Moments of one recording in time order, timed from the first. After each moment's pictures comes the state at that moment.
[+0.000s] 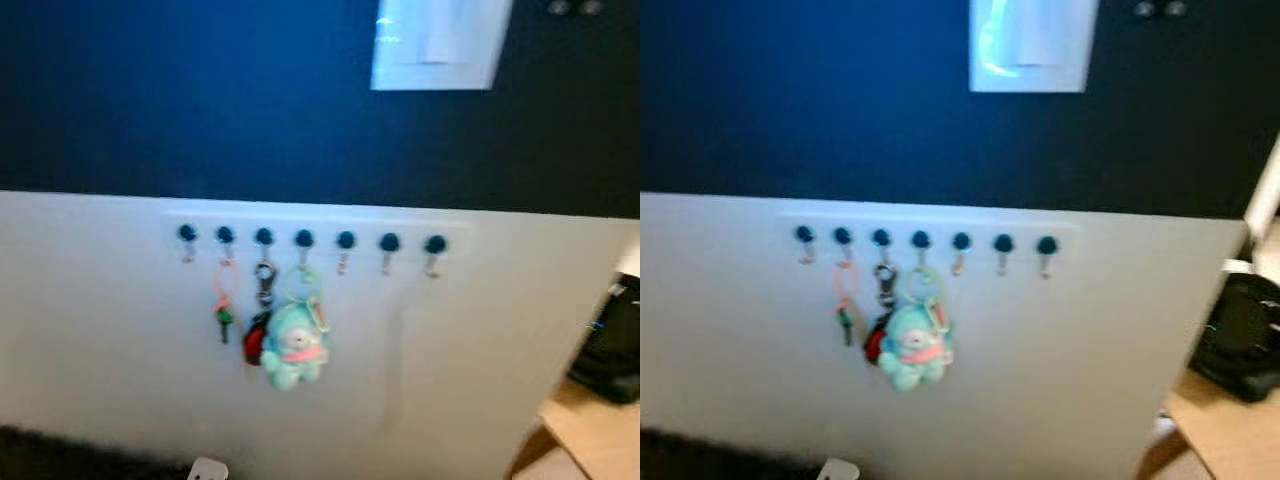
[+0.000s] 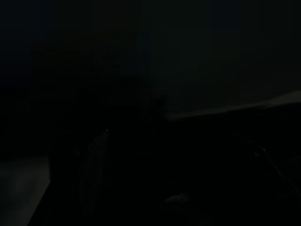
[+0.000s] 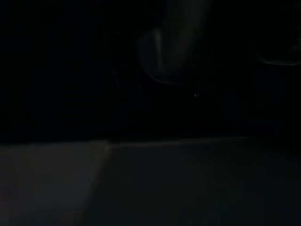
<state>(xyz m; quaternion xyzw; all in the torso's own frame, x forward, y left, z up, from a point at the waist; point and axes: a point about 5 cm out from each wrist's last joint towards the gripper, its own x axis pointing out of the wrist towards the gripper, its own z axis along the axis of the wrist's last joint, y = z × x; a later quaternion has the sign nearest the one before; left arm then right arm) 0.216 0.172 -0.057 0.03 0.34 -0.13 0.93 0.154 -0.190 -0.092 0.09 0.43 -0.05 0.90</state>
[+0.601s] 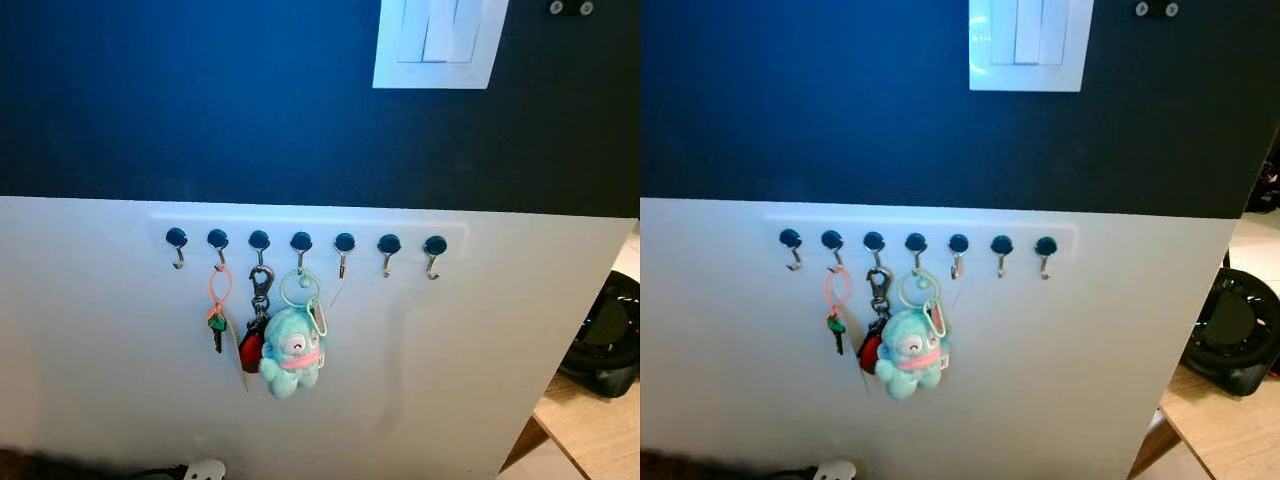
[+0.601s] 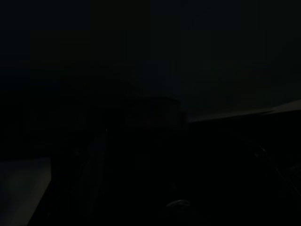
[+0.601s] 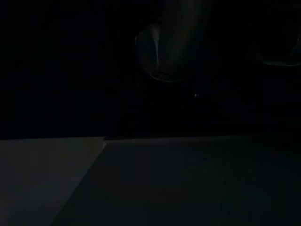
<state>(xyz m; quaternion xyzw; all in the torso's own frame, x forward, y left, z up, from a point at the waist) 0.216 0.175 -0.057 0.03 0.34 -0.11 0.93 0.164 -0.185 -0.089 0.08 0.42 -0.03 0.90</state>
